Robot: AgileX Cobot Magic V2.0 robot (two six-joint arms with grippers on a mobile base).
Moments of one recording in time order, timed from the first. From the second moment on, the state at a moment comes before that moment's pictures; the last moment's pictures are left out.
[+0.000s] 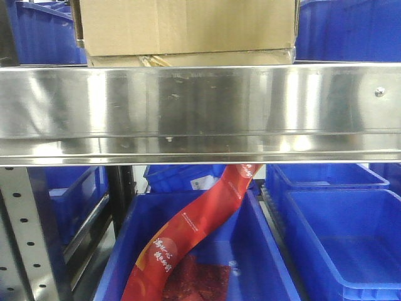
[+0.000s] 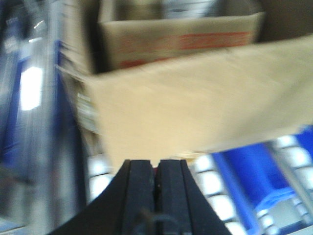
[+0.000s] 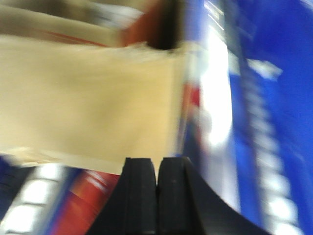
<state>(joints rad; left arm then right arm) -0.43 1.42 -1.62 0.21 0.86 -0.29 0.42 1.31 -1.35 -0.42 0.66 0.53</state>
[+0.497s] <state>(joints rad) -0.25 0.97 -0.97 0.26 0.45 -0.40 0.19 0.86 -0.82 -0.42 0.37 0.66</state>
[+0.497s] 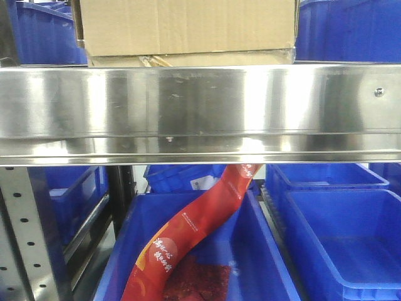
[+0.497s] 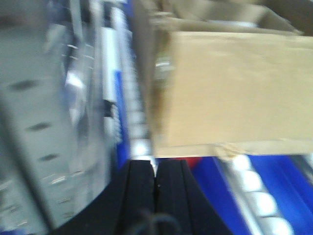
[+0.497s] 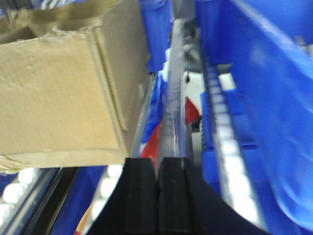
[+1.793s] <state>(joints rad) -0.20 0.54 -0.74 0.27 0.39 -0.40 0.05 0.27 -0.45 -0.07 0.21 0.04</state>
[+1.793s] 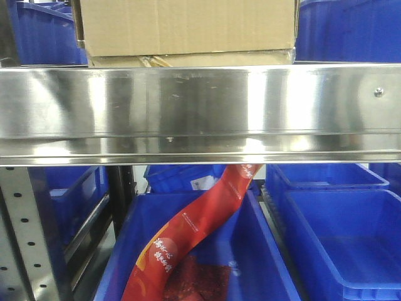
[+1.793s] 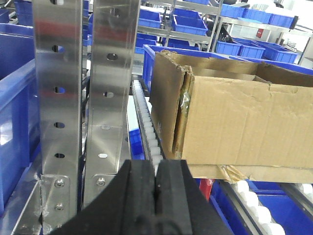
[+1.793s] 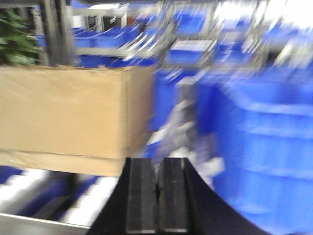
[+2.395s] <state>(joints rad) -0.20 0.54 -0.74 0.27 0.39 -0.40 -0.05 0.01 0.00 0.02 -0.03 -0.04</state>
